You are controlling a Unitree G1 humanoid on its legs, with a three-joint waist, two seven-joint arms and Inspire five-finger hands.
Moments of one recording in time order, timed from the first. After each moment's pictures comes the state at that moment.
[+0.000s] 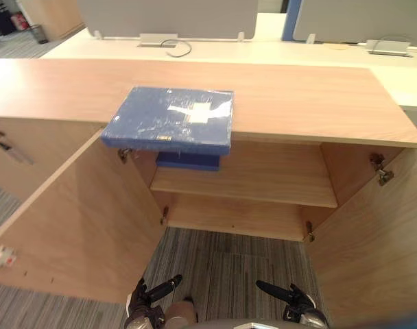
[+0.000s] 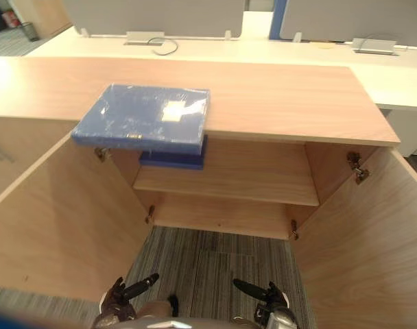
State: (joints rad) left arm 0.10 0.01 0.30 1.01 -0.19 -0.12 0.11; right arm 0.01 0.00 -0.33 1.08 0.08 -0.01 -0.06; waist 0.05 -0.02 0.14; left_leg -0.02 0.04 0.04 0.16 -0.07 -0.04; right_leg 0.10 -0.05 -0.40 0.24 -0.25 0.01
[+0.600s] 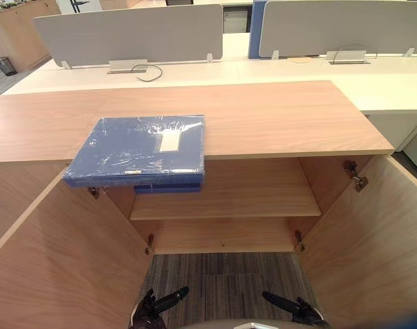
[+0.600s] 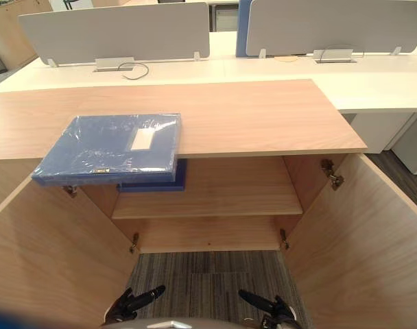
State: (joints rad) left arm 0.12 0.03 0.24 1.08 -0.36 -0.11 0.00; right arm 0.05 -0.02 -0.39 1.10 0.08 0.00 -0.03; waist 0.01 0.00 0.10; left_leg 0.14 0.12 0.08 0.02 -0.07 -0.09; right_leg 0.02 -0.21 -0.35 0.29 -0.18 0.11
